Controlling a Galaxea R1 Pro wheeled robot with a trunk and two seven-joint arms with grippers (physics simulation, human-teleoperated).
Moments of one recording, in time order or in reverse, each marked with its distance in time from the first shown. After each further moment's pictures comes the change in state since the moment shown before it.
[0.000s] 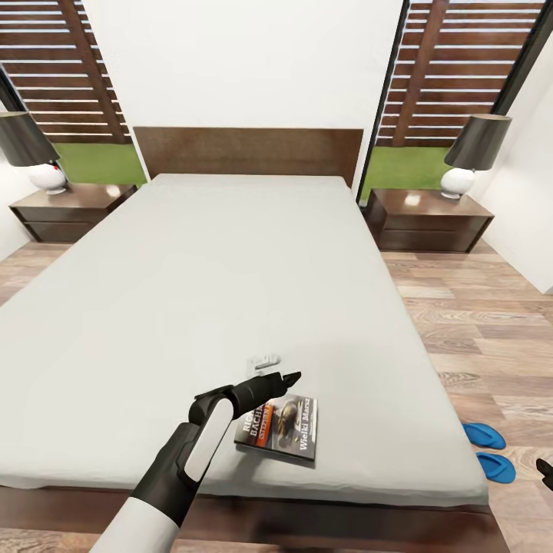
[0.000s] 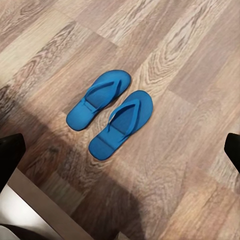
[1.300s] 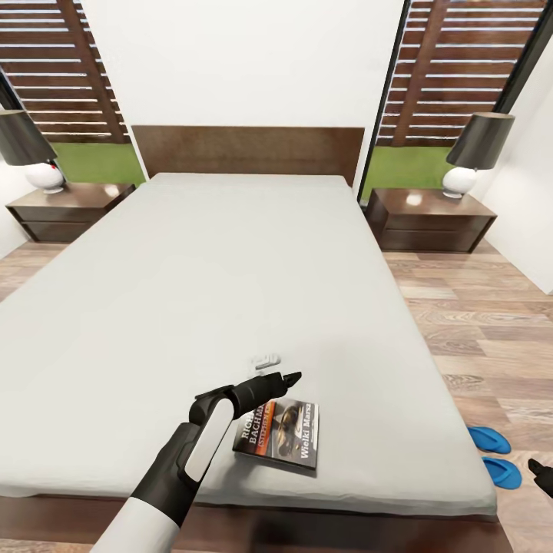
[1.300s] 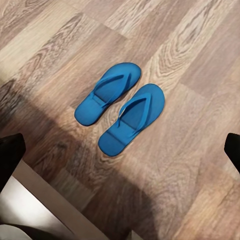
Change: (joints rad) left arm 0.000 -0.002 -0.001 0.000 0.000 0.000 0.000; right arm 0.000 0.021 0.000 -0.002 0.000 0.000 0.000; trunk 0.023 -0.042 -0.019
